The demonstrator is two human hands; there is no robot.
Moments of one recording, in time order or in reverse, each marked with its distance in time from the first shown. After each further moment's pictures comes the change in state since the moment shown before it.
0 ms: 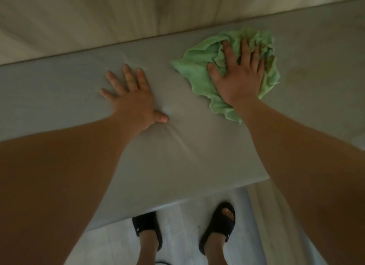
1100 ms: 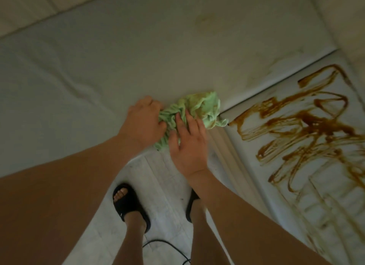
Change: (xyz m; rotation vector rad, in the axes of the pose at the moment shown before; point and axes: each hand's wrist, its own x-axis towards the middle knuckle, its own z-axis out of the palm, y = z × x) left_hand -0.150 0.152 0.088 -0.179 0.134 0.593; right_hand -0.301 0.092 0.029 0.421 0.177 0.075
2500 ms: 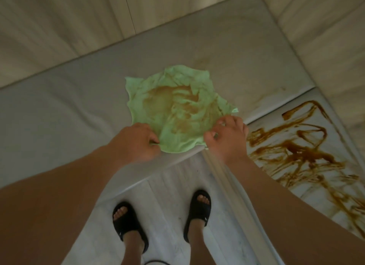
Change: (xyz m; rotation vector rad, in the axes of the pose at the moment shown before) left_hand 0.012 -0.009 -0.074 0.021 -0.333 0.044; right_hand 0.100 0.040 -0.115 -0.272 -0.231 0.163
